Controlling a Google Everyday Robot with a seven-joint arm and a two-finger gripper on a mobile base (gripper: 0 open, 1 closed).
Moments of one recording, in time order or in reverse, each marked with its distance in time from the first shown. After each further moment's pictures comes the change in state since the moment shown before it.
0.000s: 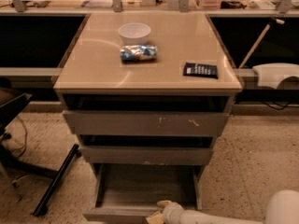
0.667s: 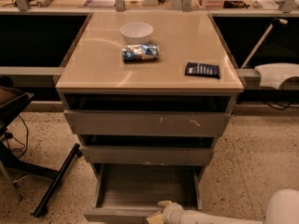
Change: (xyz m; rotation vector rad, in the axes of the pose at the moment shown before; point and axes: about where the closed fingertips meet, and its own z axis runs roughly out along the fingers) arm -0.003 0.001 -0.005 0.000 0.000 0.000
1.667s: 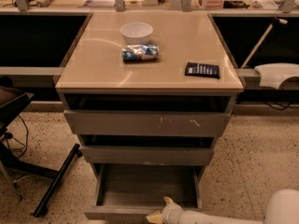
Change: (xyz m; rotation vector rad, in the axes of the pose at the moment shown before) arm 0.000 0.000 0.000 0.000 0.000 0.000
